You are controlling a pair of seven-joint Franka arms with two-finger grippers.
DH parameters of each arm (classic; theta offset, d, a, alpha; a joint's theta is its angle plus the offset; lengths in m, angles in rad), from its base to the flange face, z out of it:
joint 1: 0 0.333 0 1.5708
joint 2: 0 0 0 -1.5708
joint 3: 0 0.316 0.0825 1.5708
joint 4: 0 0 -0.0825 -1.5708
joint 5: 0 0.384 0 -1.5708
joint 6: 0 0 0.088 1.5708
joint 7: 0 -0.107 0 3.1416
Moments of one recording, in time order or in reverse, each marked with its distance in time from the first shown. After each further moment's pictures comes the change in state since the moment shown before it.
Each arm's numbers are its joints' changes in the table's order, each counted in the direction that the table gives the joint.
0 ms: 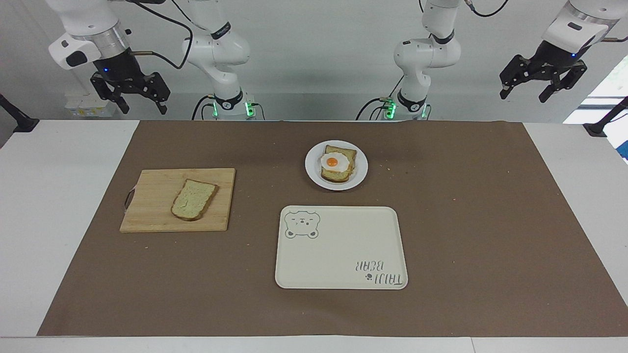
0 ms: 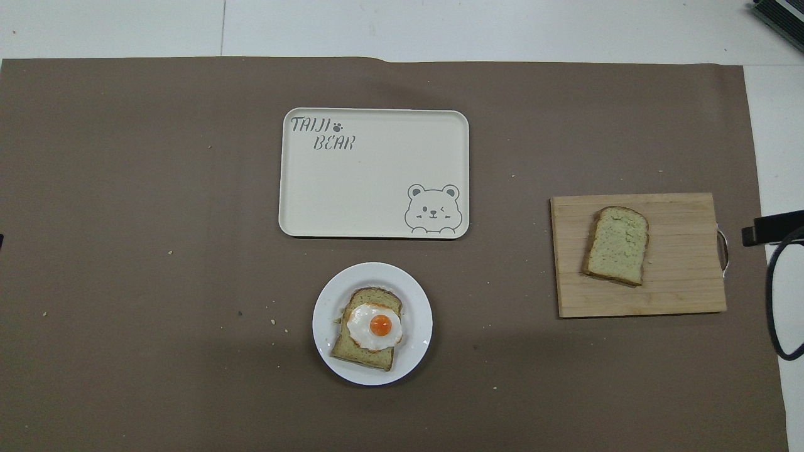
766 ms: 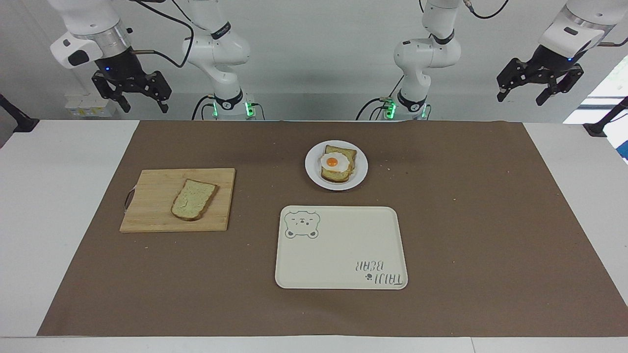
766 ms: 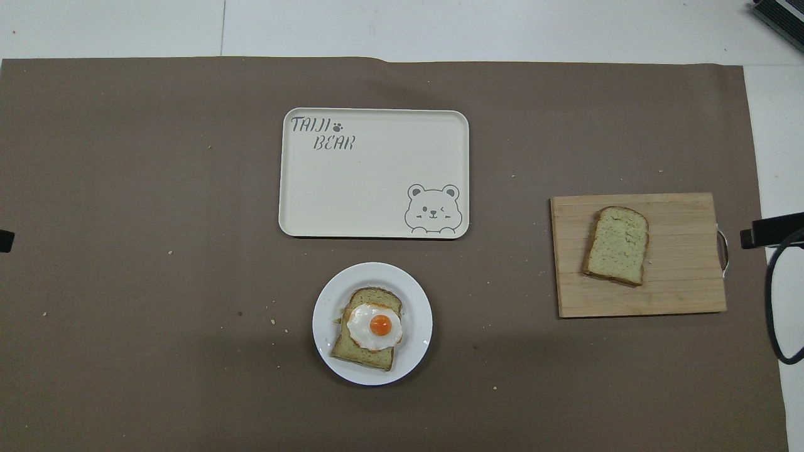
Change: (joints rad) left arm -0.002 -0.012 -0.010 0.005 -0.001 0.002 0.000; right arm -0.002 0.002 -0.001 0.003 0.000 0.012 0.000
